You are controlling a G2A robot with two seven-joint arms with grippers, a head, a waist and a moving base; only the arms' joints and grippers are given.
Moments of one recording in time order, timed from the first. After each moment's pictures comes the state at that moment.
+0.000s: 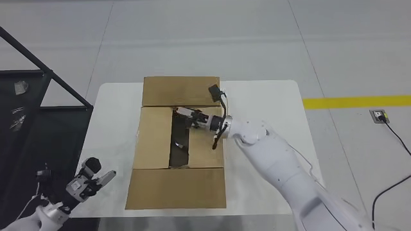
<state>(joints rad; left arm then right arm) 1.57 -1.04 -1.91 -1.58 0.53 -0.82 -0.31 -0.30 -1.62 0.68 -0.46 0.40 -0.52 0.76</state>
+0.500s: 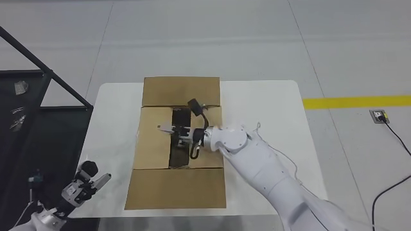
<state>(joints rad) 1.63 -1.04 -1.92 -1.59 0.49 -0.84 -0.27 -0.32 -1.70 0.64 -0.46 0.38 -0.36 0.76</state>
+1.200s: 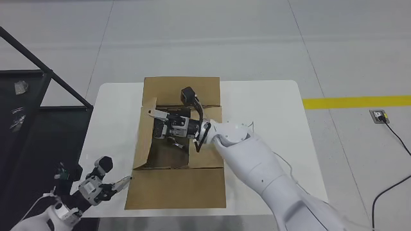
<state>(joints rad) 1.65 -1.04 -1.85 -1.79 0.77 -0.76 -0.21 -0.31 -1.75 0.76 -0.48 0.63 -0.47 0.96</state>
